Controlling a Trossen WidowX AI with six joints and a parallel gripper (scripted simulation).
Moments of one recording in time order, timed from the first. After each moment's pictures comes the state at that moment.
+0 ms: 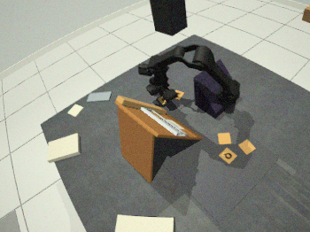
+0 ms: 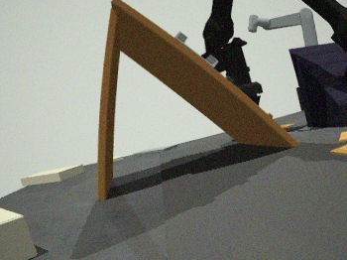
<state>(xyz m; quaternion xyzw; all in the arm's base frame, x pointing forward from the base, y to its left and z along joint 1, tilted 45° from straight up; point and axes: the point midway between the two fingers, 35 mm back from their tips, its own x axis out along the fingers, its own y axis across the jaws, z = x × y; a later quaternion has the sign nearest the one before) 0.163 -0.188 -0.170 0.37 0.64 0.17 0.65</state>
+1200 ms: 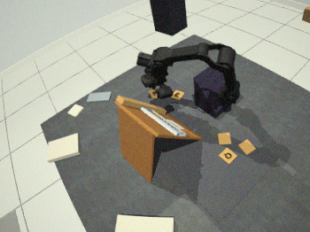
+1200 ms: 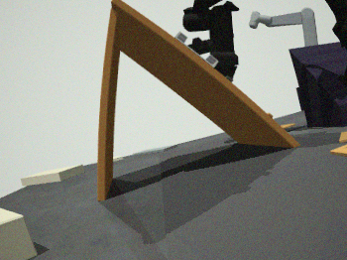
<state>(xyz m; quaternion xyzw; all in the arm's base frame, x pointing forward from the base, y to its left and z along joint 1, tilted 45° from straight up) 0.204 -0.241 -0.085 0.34 0.61 0.03 0.71</state>
